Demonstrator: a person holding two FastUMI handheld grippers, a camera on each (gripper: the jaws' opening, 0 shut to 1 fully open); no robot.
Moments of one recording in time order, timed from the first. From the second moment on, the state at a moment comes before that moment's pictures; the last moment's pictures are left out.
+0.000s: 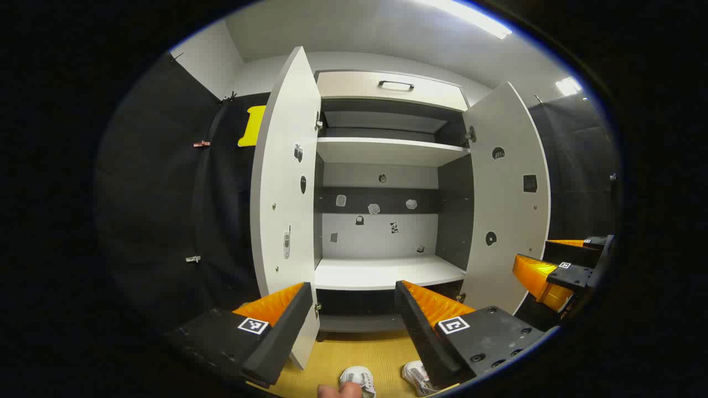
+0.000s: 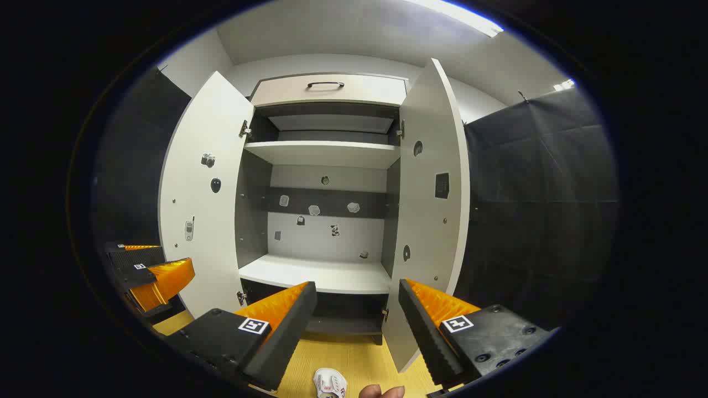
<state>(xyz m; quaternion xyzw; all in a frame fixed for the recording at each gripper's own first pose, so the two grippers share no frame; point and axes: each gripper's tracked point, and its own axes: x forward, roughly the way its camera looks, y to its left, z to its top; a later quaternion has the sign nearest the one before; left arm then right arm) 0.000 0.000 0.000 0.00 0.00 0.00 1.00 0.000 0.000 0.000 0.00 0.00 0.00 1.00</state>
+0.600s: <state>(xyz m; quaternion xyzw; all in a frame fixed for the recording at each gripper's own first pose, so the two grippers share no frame) 0.001 0.001 -0.001 0.00 0.00 0.00 1.00 0.000 -0.001 0.002 0.01 0.00 0.00 1.00</state>
